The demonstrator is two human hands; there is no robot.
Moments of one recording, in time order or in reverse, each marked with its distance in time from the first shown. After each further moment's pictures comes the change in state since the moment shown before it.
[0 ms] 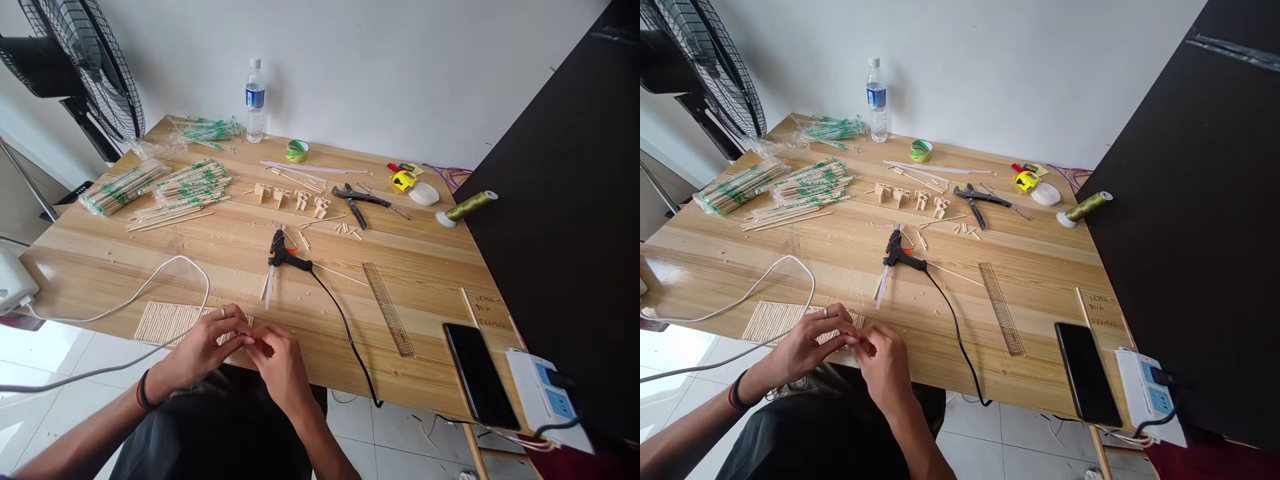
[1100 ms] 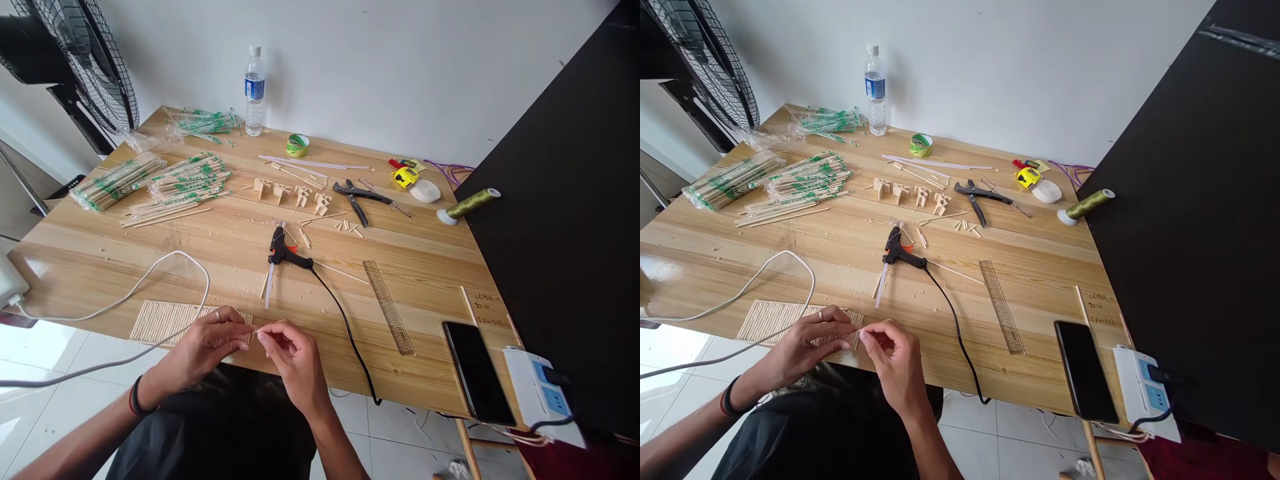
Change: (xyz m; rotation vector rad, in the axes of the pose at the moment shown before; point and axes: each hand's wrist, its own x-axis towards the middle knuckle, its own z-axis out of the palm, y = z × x) left_hand -0.012 -0.010 0.004 -0.049 0.000 -0.019; right_hand -0.003 -0.012 -0.022 0.135 0.035 0.065
